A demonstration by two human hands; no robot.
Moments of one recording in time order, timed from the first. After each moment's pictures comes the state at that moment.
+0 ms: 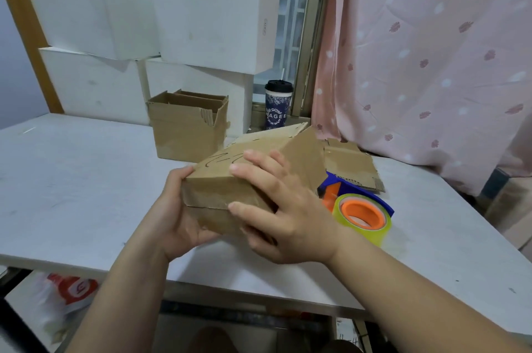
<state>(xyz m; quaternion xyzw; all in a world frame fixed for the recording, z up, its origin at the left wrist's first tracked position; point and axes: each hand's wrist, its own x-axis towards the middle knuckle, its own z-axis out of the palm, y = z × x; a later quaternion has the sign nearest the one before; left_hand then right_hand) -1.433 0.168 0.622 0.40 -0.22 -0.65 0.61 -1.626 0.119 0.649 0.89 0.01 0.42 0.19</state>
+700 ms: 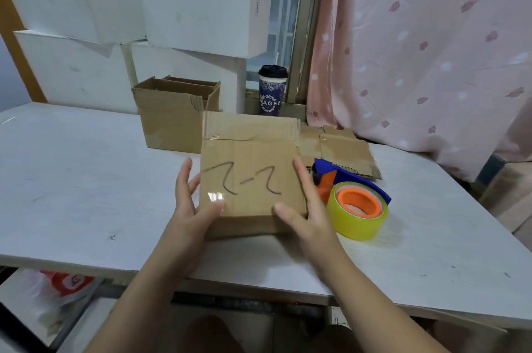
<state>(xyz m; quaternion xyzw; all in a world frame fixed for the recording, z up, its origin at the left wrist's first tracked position) -1.460 0.173 0.574 0.48 -0.49 -0.37 0.62 -1.656 0.117 0.582 0.71 -0.29 0.48 -0.44</state>
